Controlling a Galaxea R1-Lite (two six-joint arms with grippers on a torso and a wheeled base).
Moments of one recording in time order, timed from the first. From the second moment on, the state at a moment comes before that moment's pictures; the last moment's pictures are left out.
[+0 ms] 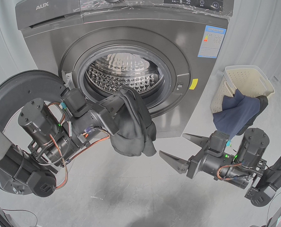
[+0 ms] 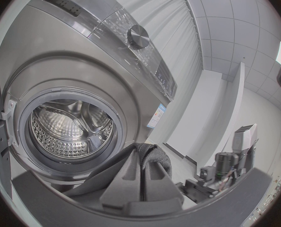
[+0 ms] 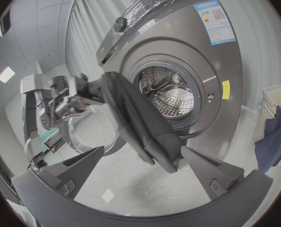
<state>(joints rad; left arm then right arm) -0.57 1.82 -0.61 -1.55 -0.25 -0.31 0.72 1.81 -0.39 -1.39 0.08 0.12</state>
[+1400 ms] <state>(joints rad) -0.58 1.78 -0.55 -1.55 -0.26 -0.31 0.91 2.08 -0.66 -1.48 0.13 0.16</state>
